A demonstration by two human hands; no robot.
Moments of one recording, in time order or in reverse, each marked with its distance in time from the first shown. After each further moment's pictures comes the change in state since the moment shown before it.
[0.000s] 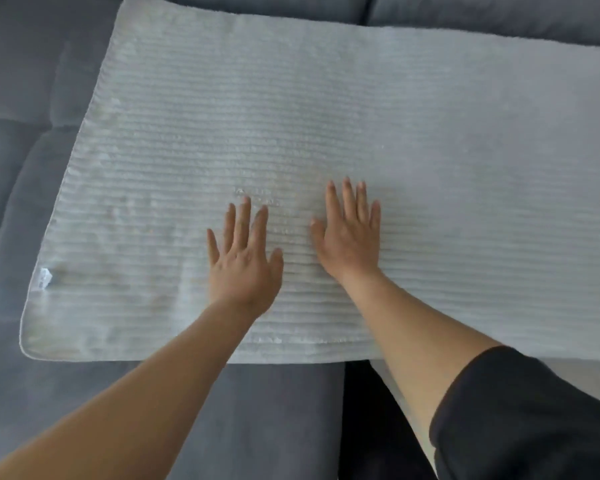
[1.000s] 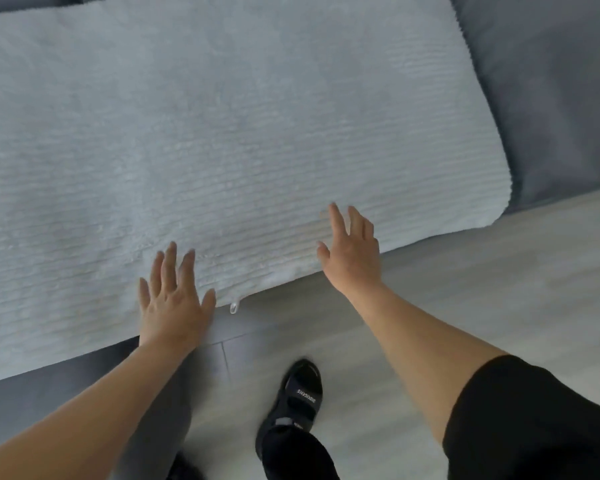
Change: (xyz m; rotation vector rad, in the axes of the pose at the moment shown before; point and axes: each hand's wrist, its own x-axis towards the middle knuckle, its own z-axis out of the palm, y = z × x) left_hand -0.129 0.253 0.125 0.142 -0.203 0.085; right_hand -0.216 0.382 -0.083 0.094 0.018 0.371
